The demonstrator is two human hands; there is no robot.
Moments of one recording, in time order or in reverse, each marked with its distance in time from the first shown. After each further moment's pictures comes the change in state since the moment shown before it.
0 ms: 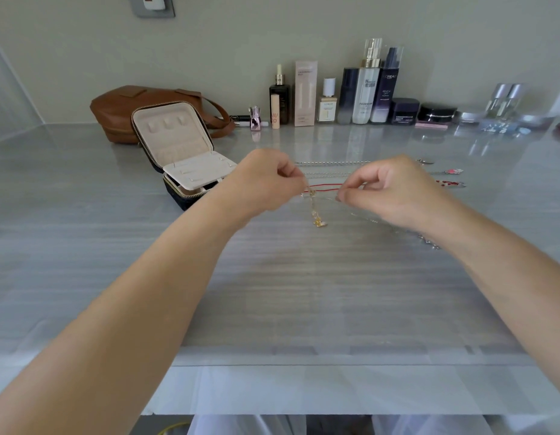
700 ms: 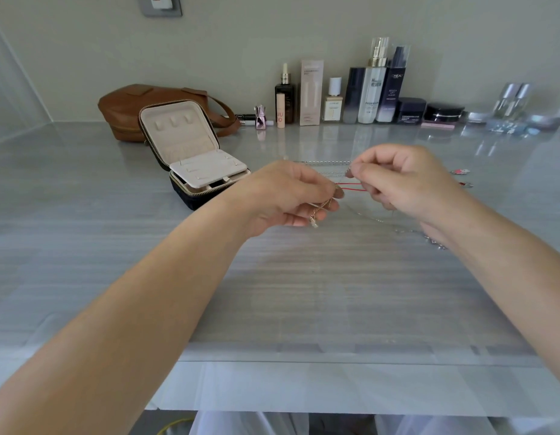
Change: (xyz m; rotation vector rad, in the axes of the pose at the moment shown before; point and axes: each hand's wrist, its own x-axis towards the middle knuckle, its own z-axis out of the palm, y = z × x) left_hand -0.010 0.006 0.006 -0.385 -0.340 -0.128; right_hand -0.001 -0.011 0.000 0.318 0.083 0.042
